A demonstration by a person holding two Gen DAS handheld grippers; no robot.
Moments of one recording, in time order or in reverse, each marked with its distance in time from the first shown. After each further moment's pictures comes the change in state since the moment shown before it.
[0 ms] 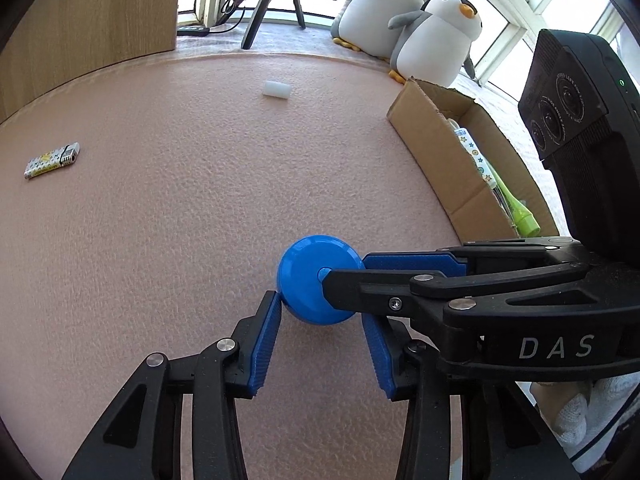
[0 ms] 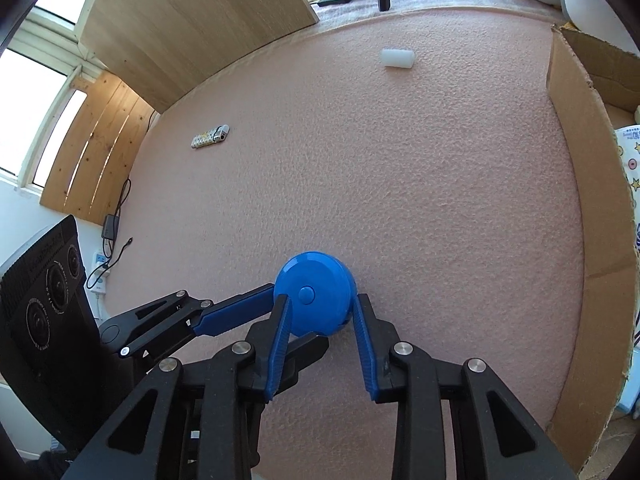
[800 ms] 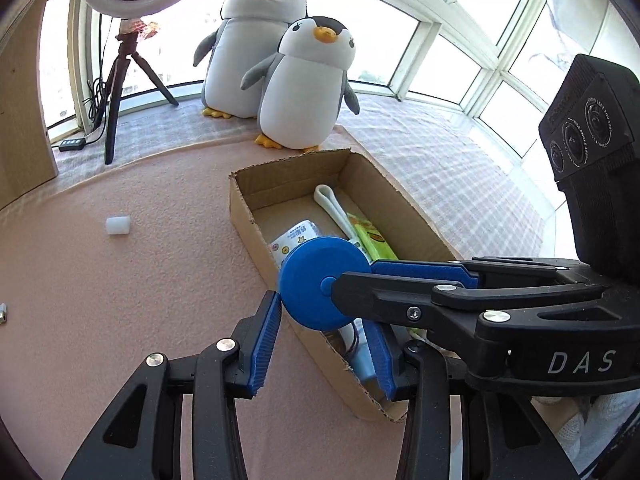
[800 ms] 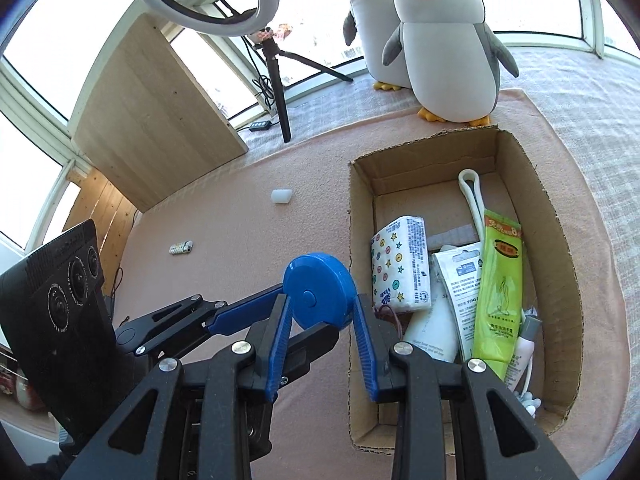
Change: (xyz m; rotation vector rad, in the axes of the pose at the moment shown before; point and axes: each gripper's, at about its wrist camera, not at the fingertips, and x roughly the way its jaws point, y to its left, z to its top) left arm 0.012 -0.159 0.087 0.198 -0.109 -0.118; right arm -0.141 -0.090 0.006 0.115 -0.296 -0.085
